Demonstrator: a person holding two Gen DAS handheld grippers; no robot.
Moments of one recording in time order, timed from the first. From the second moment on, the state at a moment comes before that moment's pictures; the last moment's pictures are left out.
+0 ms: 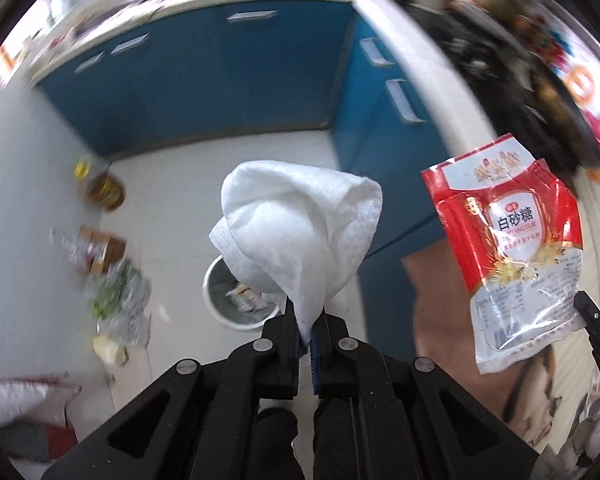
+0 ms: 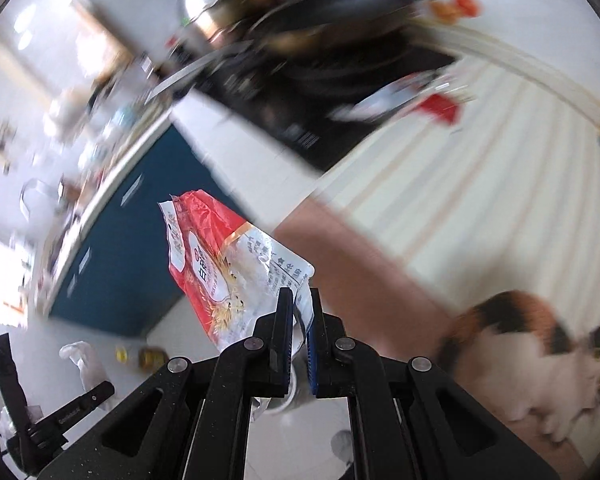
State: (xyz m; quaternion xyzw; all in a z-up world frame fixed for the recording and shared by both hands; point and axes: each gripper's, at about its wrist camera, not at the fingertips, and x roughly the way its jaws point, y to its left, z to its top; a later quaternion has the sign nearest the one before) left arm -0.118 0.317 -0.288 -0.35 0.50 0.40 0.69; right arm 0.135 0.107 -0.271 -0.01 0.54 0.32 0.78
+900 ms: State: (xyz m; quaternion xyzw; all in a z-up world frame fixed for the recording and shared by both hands) left arm -0.262 0.442 -0.781 -0.59 0.50 0.37 0.51; right arm -0.047 0.358 -0.801 -0.31 0.61 0.32 0.66
